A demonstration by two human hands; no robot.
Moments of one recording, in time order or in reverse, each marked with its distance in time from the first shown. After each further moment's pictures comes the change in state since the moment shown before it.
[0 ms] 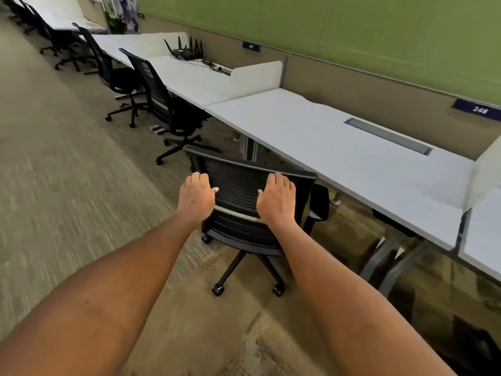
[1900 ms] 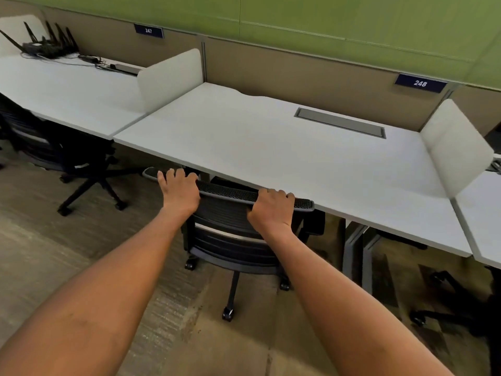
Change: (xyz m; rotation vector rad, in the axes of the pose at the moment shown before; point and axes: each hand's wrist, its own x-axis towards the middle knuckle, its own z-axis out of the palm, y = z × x) left_hand 0.387 0.009 0.140 0.170 -0.181 0.285; right_hand 0.263 0.039 0.138 -0.232 -0.176 0.402
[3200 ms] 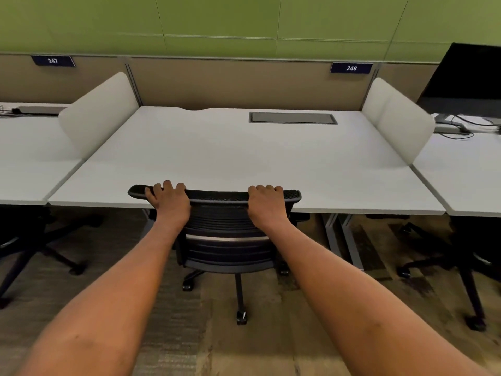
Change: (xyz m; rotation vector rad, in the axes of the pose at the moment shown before) left_hand 0.134 0.007 0.031 -0.040 -0.050 0.165; right_hand 0.089 -0.007 0.016 -0.072 -0.006 0.085
